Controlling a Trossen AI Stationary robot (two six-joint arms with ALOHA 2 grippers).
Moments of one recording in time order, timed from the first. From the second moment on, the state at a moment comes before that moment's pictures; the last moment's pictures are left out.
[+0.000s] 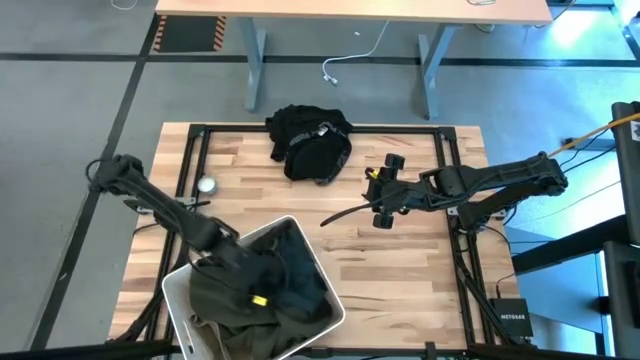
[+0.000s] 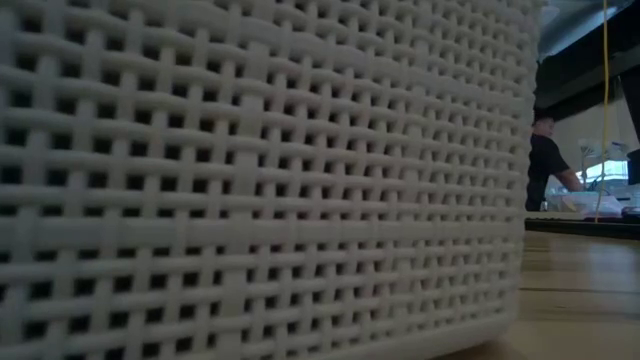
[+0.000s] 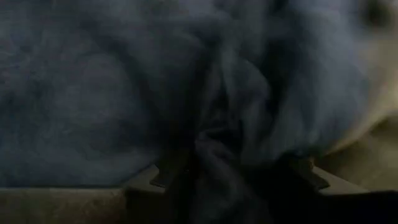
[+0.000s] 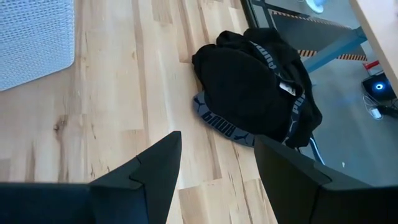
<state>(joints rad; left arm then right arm) -0.56 1.46 1.18 -0.50 -0.08 -0.34 0.20 1.29 1.25 -0.86 0.53 0.04</state>
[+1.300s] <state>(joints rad) -0.34 1.09 1.14 -0.31 -0.49 -0.08 -0.26 1.63 0.78 0.24 0.18 0.05</state>
